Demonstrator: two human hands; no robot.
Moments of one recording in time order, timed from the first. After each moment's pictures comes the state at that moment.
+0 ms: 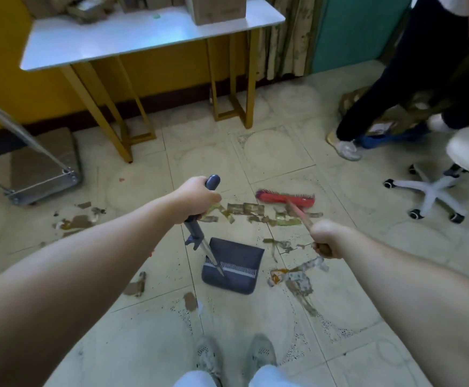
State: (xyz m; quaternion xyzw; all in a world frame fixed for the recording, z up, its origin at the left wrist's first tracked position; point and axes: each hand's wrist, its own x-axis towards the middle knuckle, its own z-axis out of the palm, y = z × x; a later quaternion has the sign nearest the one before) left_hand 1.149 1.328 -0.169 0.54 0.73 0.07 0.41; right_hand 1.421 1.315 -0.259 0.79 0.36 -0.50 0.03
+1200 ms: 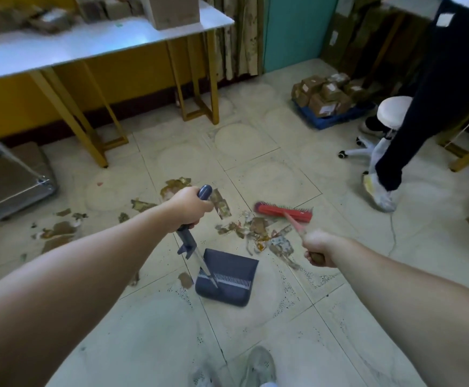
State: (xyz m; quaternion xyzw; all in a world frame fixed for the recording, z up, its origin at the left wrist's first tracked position) left_hand 1.145 1.143 -0.171 0.59 0.68 0.04 0.43; right_hand 1.416 1.073 -0.250 0.79 0.27 -0.54 -0.08
